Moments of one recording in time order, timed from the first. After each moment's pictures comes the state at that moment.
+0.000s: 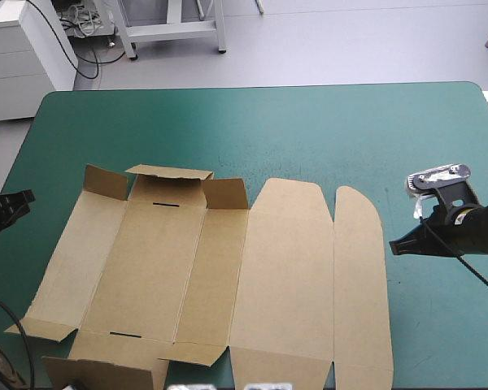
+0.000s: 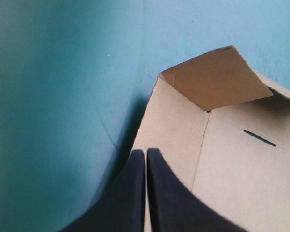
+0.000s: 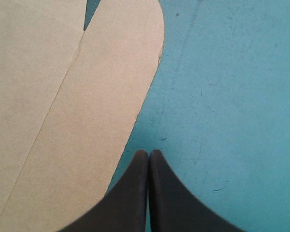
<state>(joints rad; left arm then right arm) 0.75 1.33 -1.07 -0.75 1.01 0.70 0.01 1.04 -1.06 0.09 1.13 -0.30</state>
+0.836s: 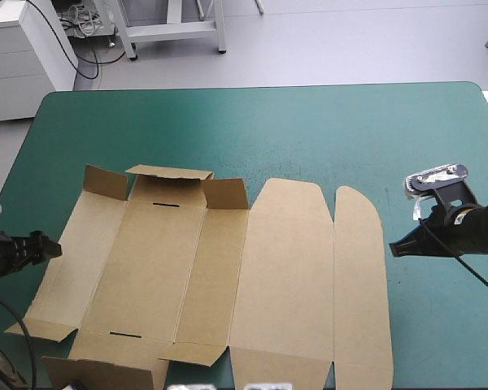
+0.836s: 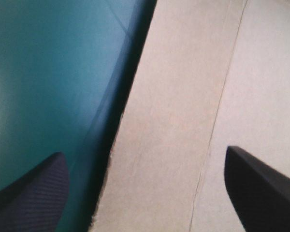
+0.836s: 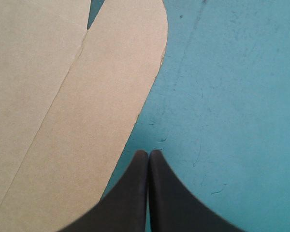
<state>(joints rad) 0.76 1.33 -0.93 -0.55 1.13 0.77 0.01 1.04 -1.06 0.09 1.13 -0.33</state>
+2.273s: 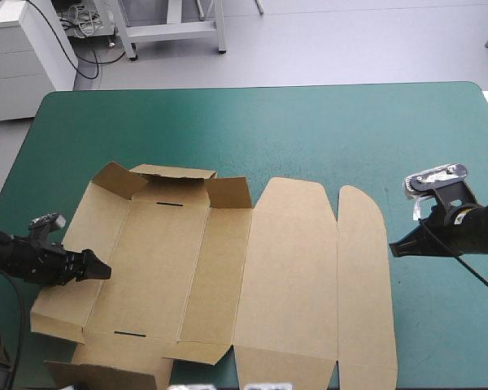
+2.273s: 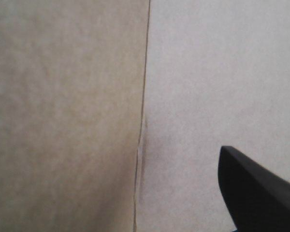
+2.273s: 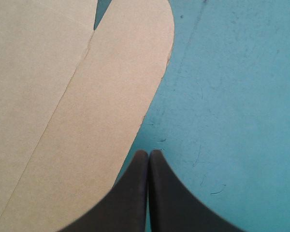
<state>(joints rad) 0.55 1.51 -0.80 -0.58 1.18 0.84 0.01 1.04 -1.06 0.10 1.13 -0.34</state>
